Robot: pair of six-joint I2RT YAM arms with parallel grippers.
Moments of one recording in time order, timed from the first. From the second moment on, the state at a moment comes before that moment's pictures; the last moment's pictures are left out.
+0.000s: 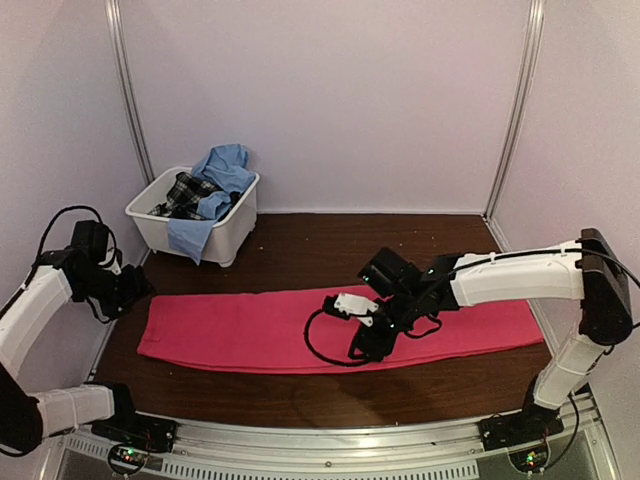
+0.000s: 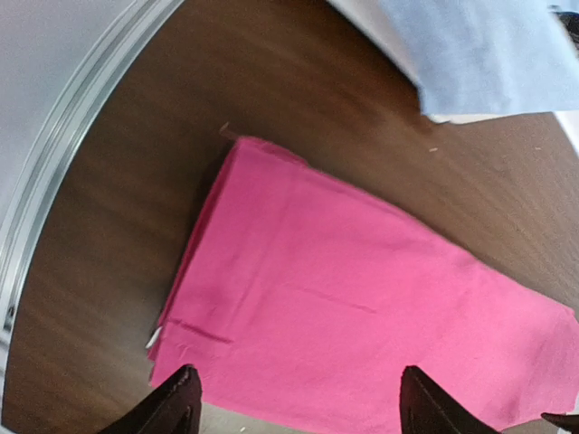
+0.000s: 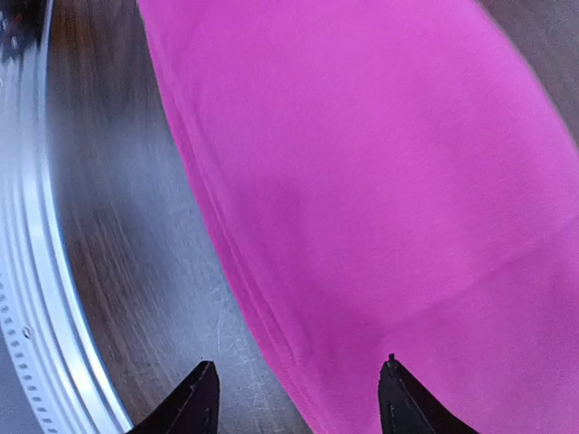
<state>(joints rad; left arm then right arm) 0.08 0.99 0.79 -0.87 0.13 -0.50 0.97 1.68 1.10 -0.53 -0.17 -0.15</state>
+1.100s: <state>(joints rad) -0.43 1.78 1.34 -0.43 0.29 -0.17 0.62 2.05 1.43 -0.50 -0.56 -0.06</state>
